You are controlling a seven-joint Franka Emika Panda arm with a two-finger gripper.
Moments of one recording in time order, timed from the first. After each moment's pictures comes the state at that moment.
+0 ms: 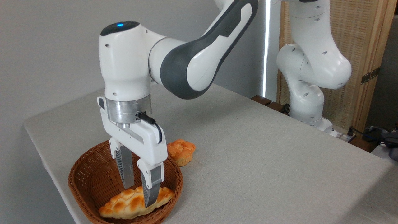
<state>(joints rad) -0.05 0.22 0.04 -1.80 0.04 2.21 0.67</state>
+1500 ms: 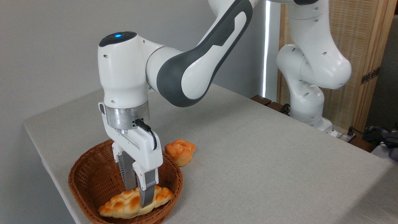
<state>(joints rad) -0.06 0.24 0.02 -1.81 0.04 2.23 0.70</state>
